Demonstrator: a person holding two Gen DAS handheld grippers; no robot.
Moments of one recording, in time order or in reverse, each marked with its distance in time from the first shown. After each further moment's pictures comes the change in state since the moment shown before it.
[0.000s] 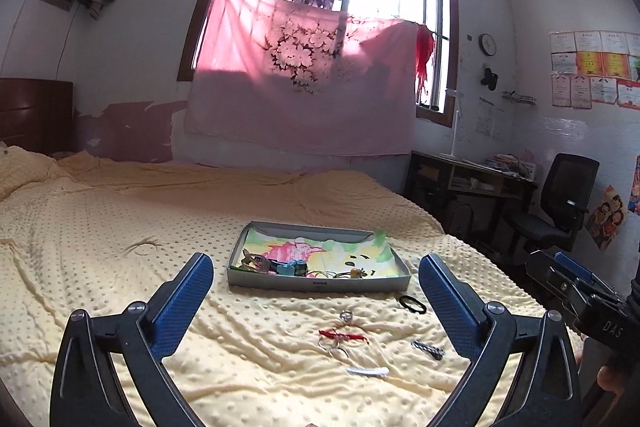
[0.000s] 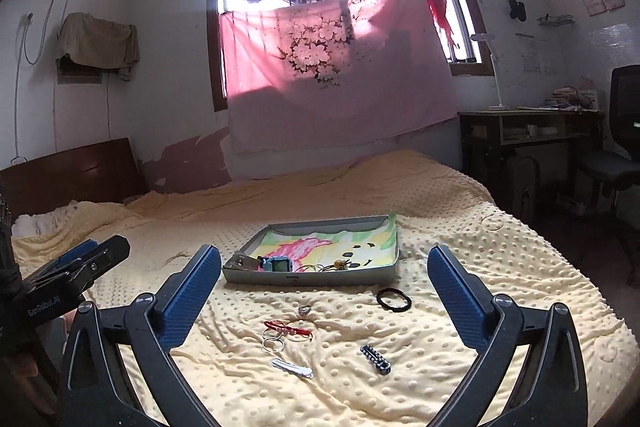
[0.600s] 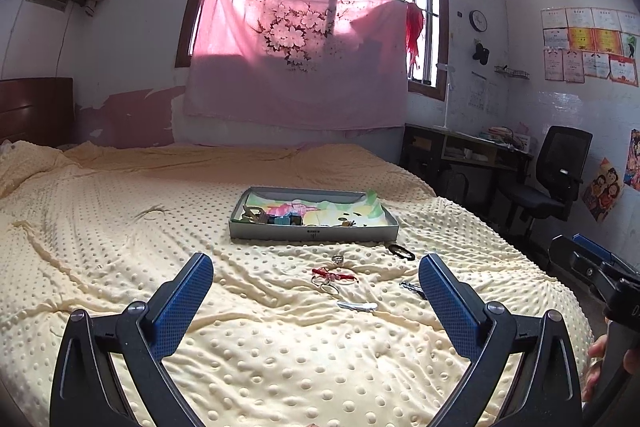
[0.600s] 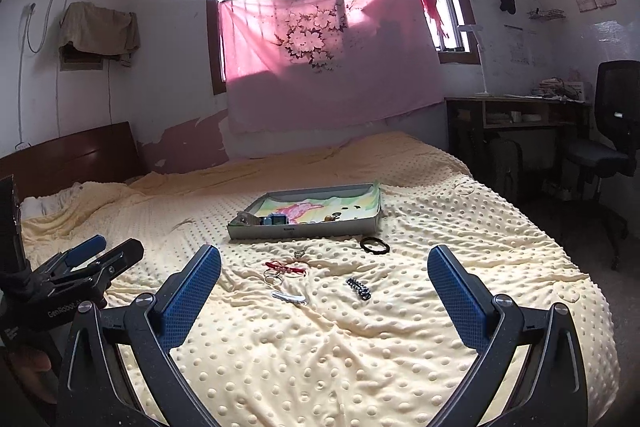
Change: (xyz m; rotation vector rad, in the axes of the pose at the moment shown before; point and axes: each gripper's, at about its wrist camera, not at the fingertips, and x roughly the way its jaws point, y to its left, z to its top) left arm -0.046 -0.015 -0.047 0.034 0.075 0.007; right arm -0.070 -0.012 -0.031 -0.016 0.075 -0.035
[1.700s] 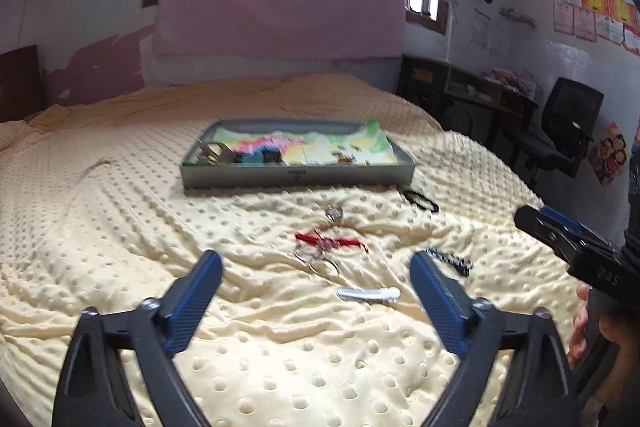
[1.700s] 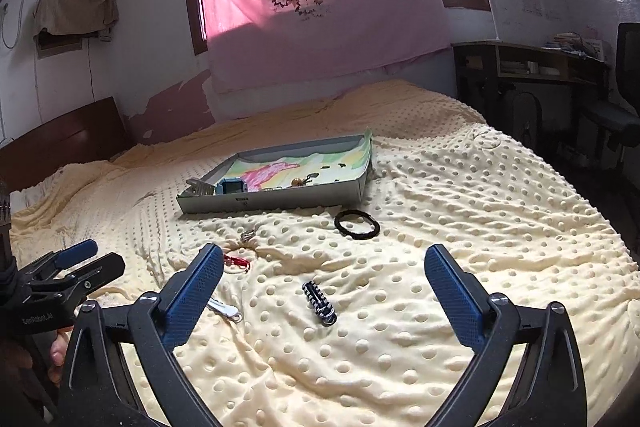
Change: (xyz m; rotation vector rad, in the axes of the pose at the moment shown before) left arm 0.154 -0.010 -0.030 0.039 0.273 -0.066; right arm 0.167 -0.051 -0.026 0.037 0.189 0.042
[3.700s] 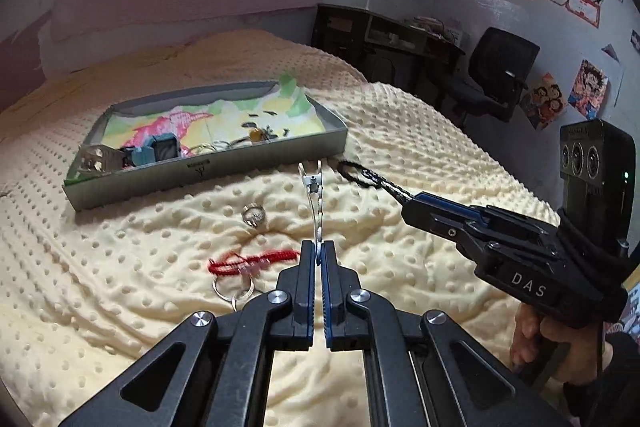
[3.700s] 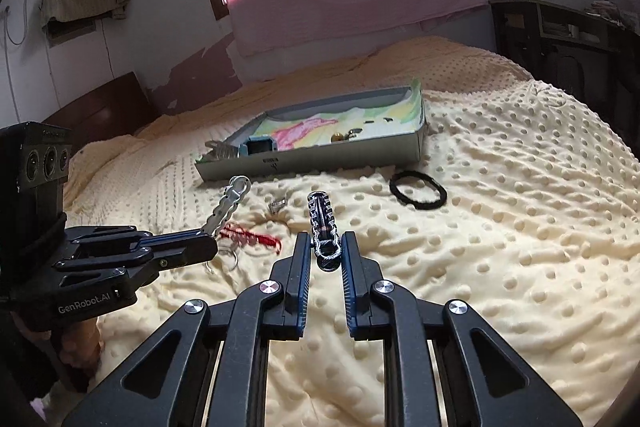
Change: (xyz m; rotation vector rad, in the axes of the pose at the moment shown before) left arm 0.068 -0.010 0.042 0.122 0.138 -0.275; right arm 0.069 0.024 -0.001 0.020 0.091 0.118
